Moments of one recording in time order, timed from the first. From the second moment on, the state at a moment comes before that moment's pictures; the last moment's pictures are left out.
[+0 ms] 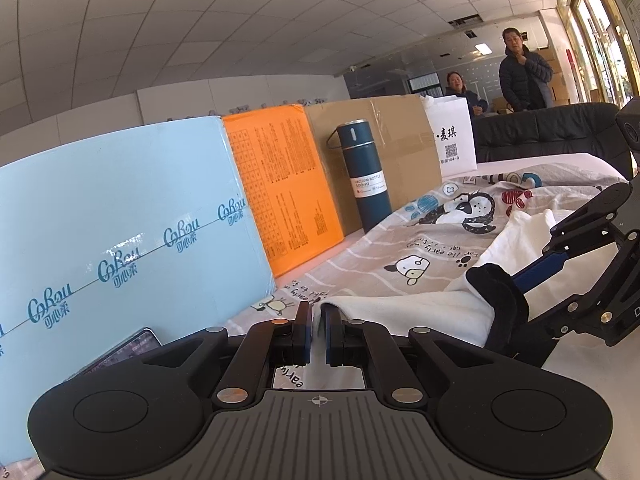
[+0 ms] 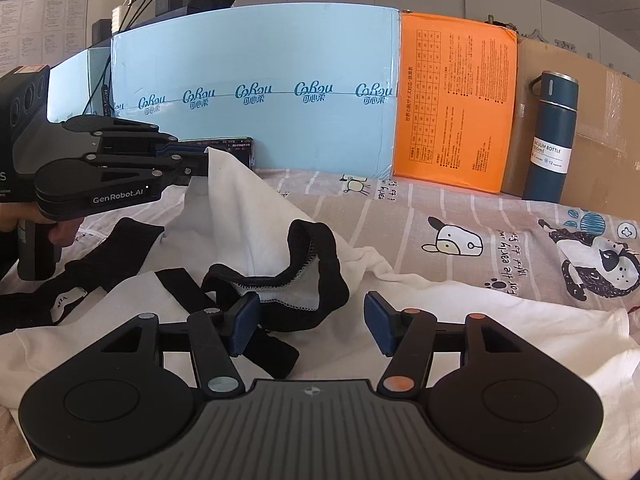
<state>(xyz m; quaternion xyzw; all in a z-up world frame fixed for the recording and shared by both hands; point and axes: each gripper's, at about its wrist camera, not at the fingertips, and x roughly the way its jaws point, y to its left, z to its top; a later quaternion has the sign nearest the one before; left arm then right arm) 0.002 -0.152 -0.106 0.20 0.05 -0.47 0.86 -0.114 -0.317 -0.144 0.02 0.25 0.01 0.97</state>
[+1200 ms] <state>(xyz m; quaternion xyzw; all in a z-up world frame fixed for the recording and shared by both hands) 0.082 -0.167 -0.099 0.13 0.13 -0.43 0.88 0.005 -0.415 -0.128 0.35 0.21 -0.04 0.91</state>
